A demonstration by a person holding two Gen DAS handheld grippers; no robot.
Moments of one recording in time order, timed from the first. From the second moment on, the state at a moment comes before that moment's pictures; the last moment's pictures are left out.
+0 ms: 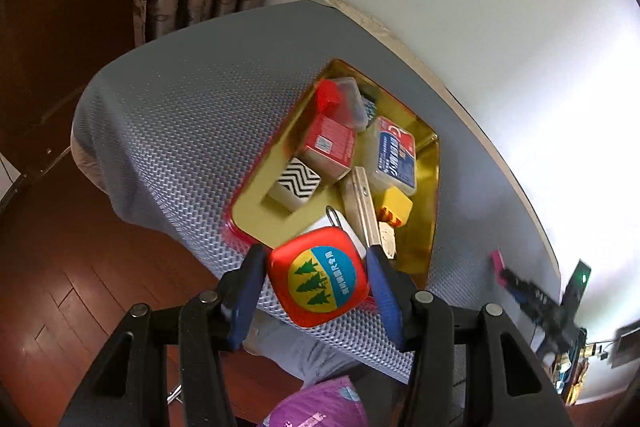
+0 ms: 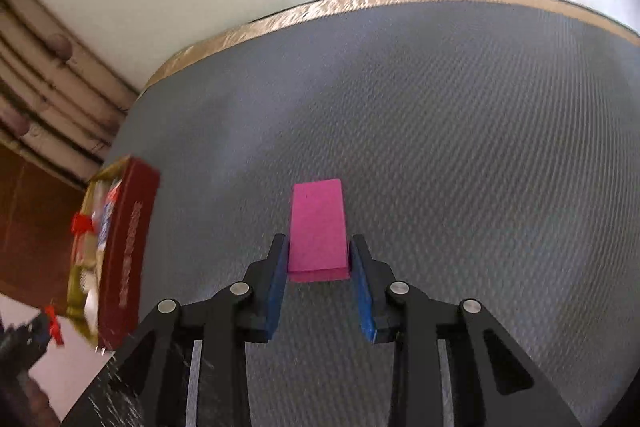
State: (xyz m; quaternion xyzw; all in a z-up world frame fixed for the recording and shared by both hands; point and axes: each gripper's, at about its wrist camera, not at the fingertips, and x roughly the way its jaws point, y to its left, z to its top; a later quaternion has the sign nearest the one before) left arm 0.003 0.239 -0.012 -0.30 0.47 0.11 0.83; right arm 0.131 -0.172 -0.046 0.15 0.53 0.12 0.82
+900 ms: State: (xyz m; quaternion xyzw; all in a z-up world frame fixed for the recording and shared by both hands) left arm 0.129 0.210 -0.021 -0.18 0.46 0.10 0.86; right arm 0.106 -0.176 -0.038 0.17 0.54 0.16 0.81
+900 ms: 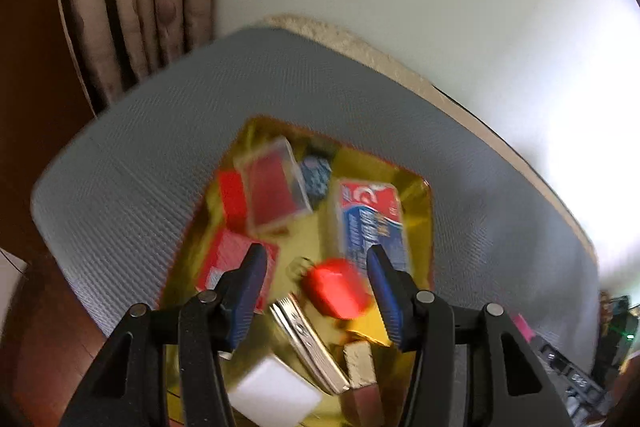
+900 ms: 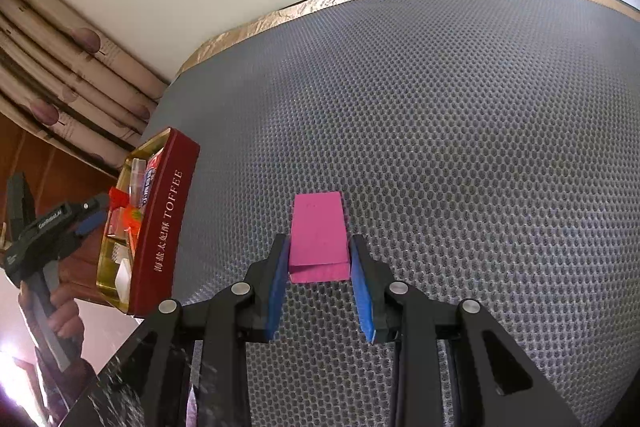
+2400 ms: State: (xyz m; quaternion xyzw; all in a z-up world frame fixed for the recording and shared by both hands) left arm 0.009 0.221 -0.040 -0.20 0.45 0.17 0.85; right arm 0.143 0.109 0.006 -0.01 0.55 0.33 0.77
